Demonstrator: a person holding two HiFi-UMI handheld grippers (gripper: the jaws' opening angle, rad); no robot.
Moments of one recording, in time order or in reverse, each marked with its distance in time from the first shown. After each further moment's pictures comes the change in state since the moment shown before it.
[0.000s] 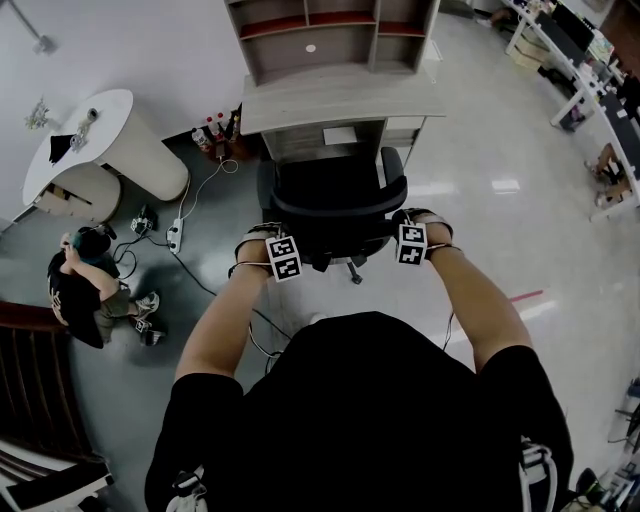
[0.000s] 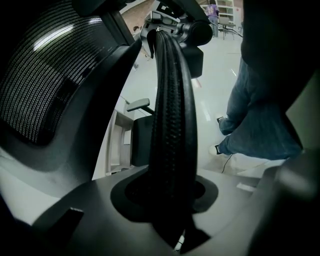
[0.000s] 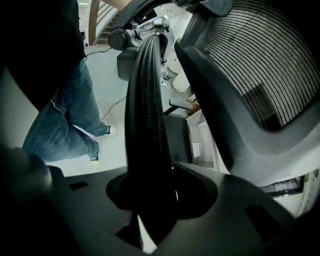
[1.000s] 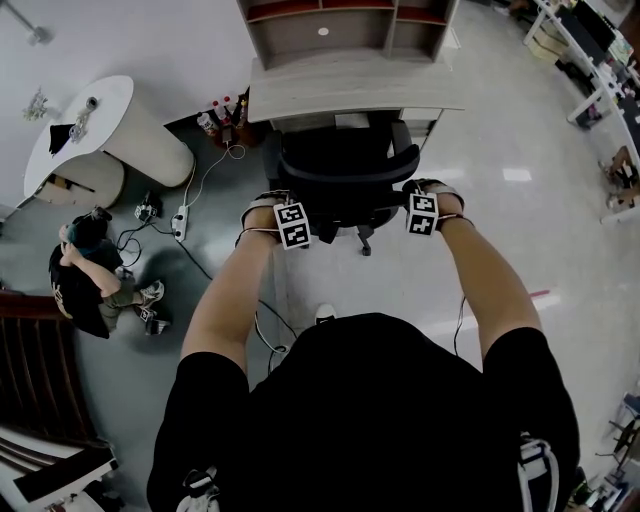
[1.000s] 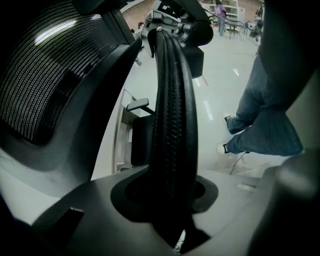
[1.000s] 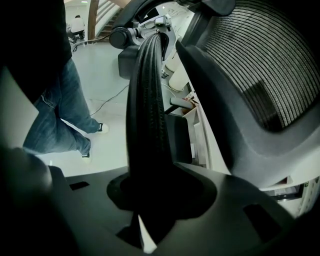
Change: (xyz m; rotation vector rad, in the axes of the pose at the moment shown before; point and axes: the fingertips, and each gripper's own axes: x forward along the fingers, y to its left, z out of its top) left arm 0.039 0.097 -0.003 -0.020 0.014 -0.003; right arm 0.043 -0.100 -0.009 -0.026 0.000 -0.002
